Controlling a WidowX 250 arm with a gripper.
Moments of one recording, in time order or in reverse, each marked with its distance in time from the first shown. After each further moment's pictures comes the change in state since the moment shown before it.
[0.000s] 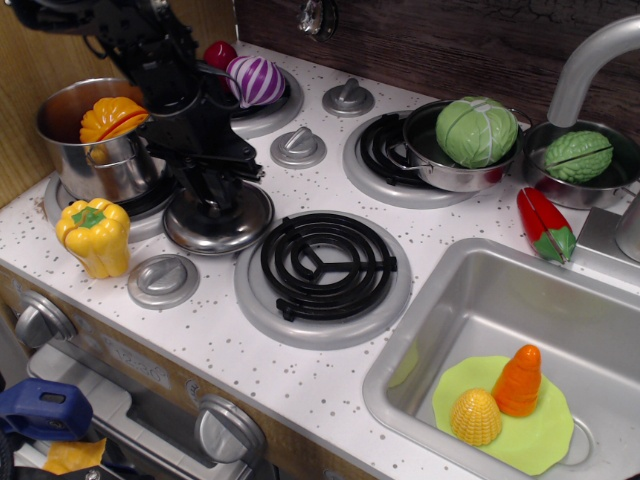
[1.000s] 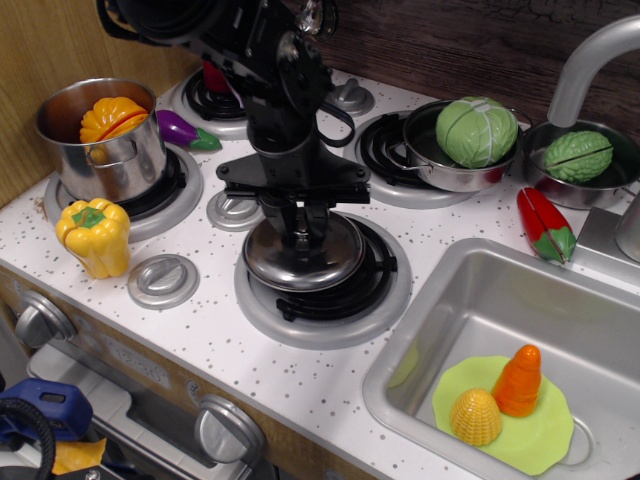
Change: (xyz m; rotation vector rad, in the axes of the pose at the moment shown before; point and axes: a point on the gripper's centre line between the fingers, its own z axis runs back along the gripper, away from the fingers) arm -0.011 -0.086 0.009 0.059 -0.091 0.294
